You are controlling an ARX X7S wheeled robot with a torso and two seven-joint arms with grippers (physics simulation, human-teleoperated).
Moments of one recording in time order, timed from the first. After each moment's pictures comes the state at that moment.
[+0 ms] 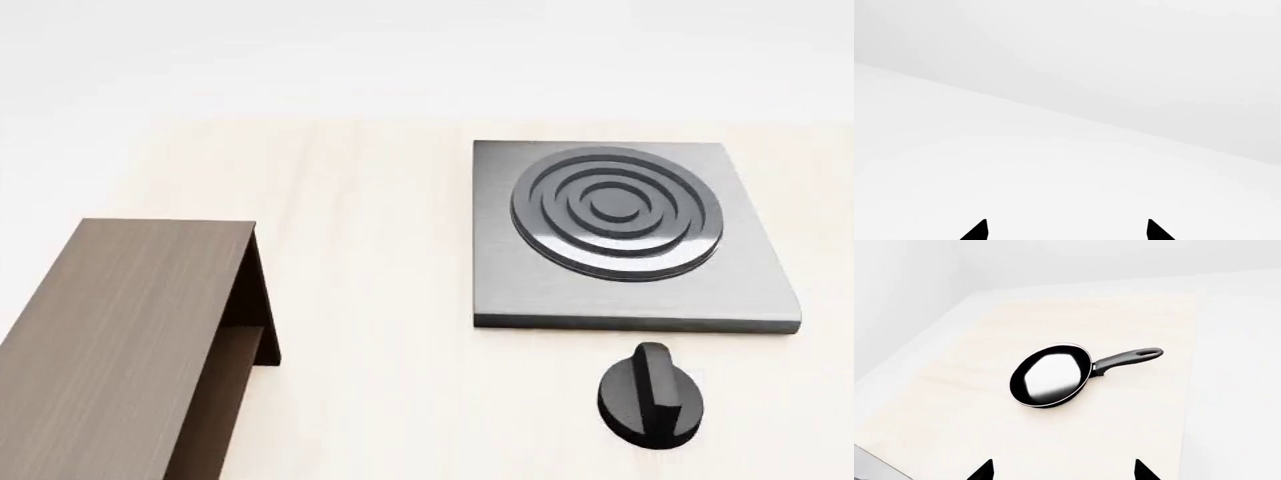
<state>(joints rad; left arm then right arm) 0.45 -0.16 -0.34 0.05 -0.65 0.51 -0.98 2.13 1.57 -2.19 -0.55 1.91 -0.34 1.57</state>
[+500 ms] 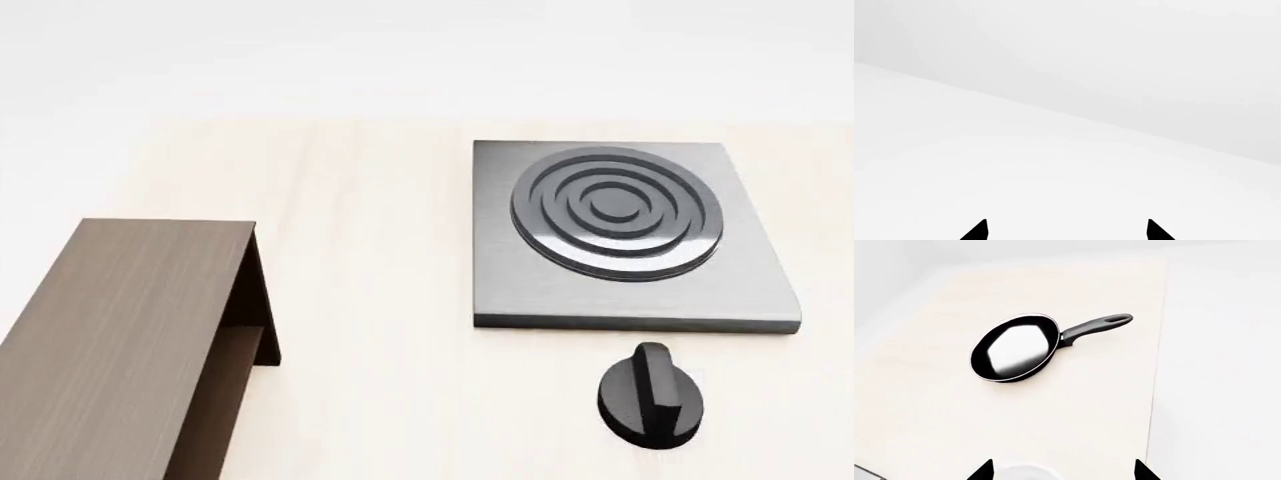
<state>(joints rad) 0.46 -0.17 -0.34 0.05 -0.65 0.52 -0.99 2.02 1.57 -2.27 -0.54 1.93 -0.50 1.57</state>
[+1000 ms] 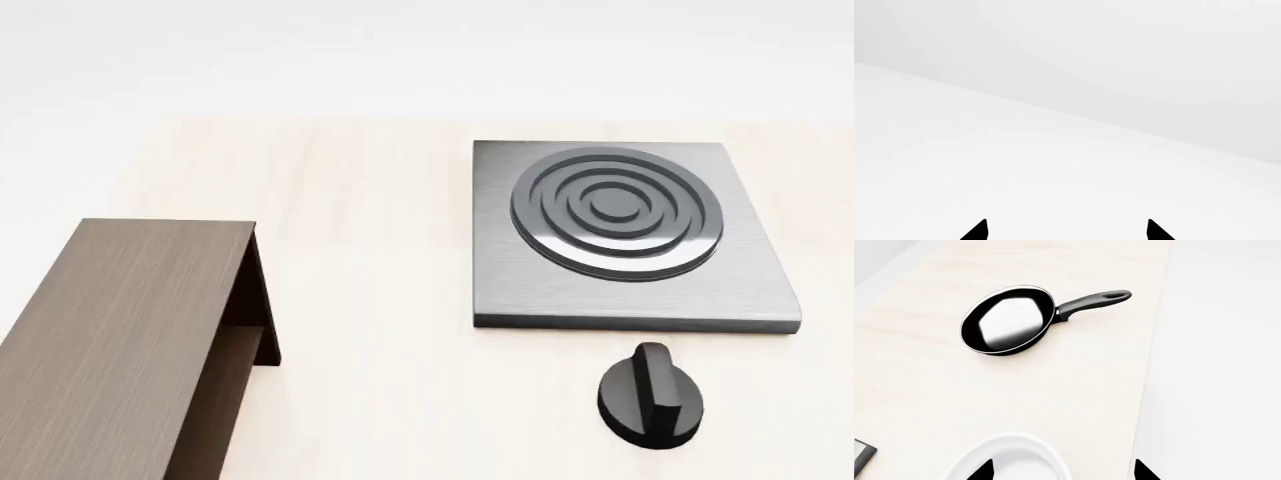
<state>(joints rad) 0.46 -0.17 -0.33 0.04 -0.65 0.52 -0.99 2.00 1.57 -2.26 -0.57 2.00 -0.46 1.57</state>
